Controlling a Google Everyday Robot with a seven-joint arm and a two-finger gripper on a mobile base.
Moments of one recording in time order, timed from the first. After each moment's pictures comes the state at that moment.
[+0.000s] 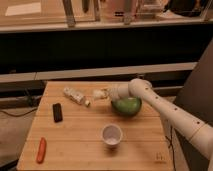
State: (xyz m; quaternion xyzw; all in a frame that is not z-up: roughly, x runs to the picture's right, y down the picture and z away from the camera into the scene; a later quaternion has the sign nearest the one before) arm -0.013 0.035 0.838 -0.05 -0.41 -0.03 0.91
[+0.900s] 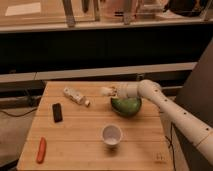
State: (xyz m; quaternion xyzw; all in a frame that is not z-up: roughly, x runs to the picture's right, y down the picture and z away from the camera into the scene) arm 0.043 0.022 0.841 -0.01 -0.39 0.00 0.92
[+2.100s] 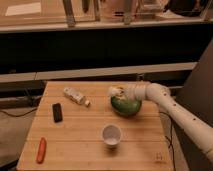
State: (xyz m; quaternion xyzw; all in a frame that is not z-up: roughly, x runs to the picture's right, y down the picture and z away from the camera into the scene) arm 0.089 0.029 0.841 0.00 -0.36 0.03 0.93
